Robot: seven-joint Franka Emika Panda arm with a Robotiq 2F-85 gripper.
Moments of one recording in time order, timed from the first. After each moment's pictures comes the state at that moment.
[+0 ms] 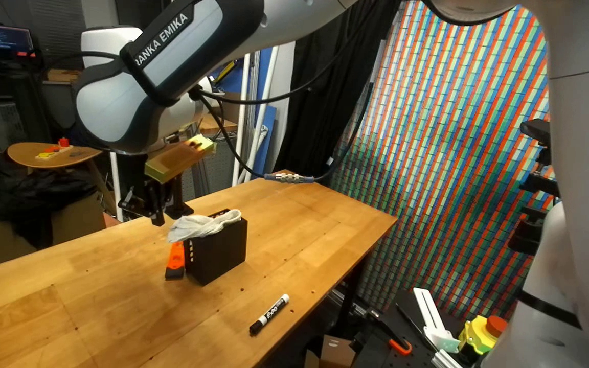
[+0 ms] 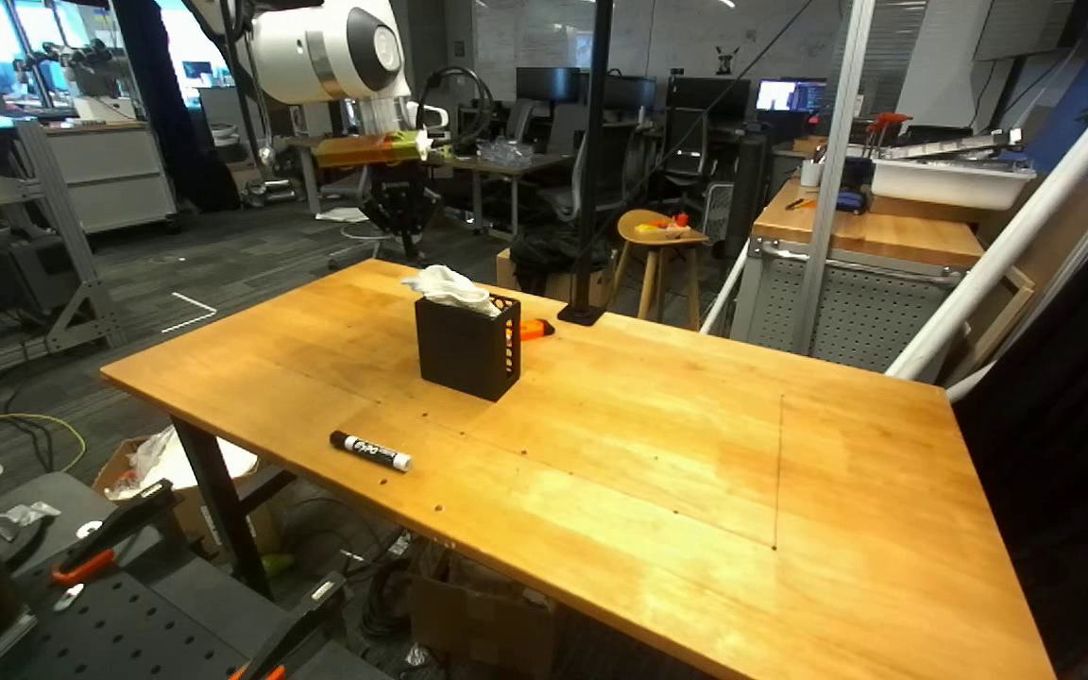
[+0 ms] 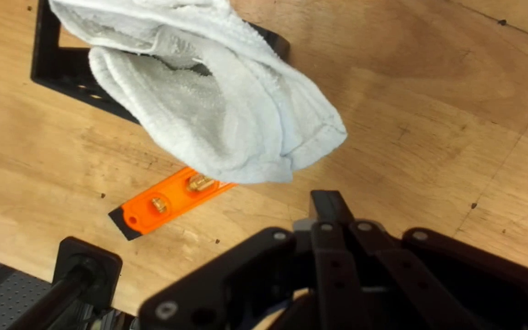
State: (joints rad) arm 0.19 0.45 0.10 -1.81 -0.24 2.26 0.03
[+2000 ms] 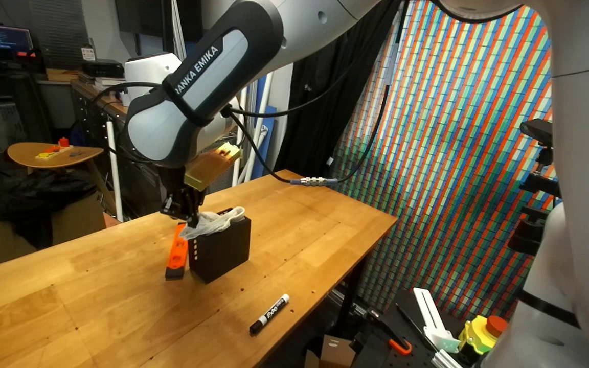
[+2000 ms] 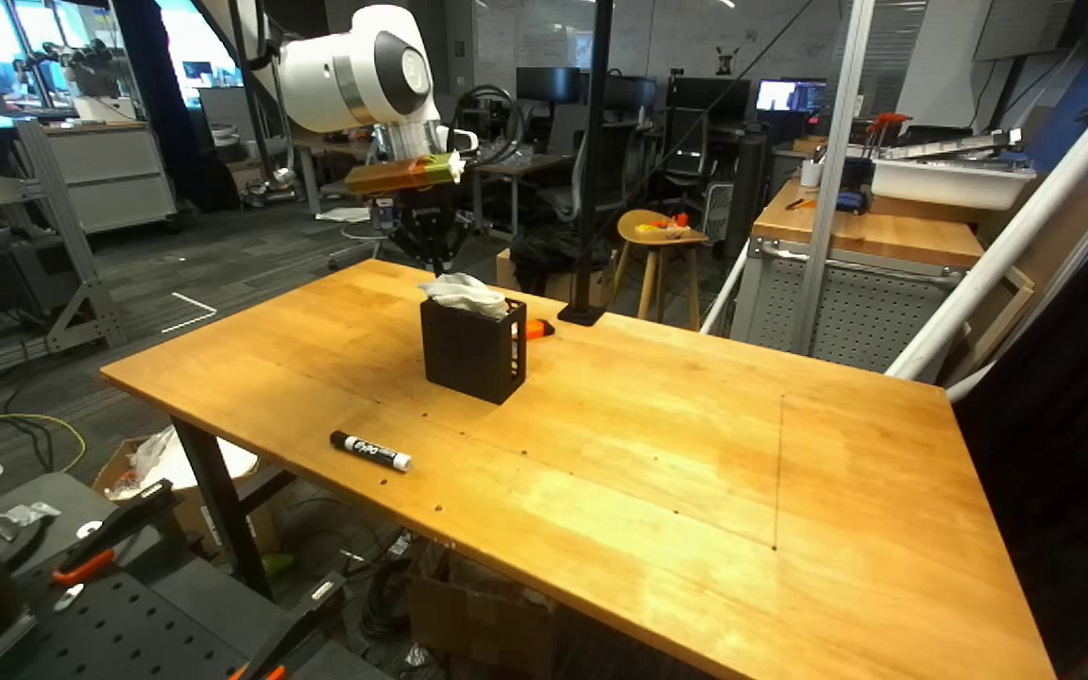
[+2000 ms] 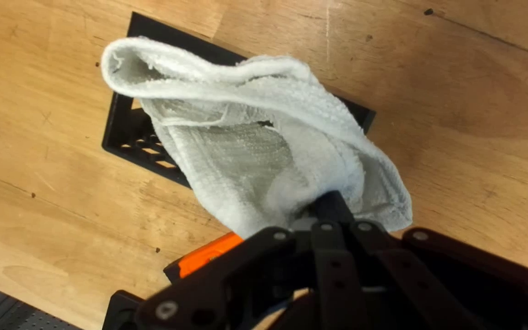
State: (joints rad) arm 0.17 0.43 0.02 -1.90 -0.29 2.30 0.00
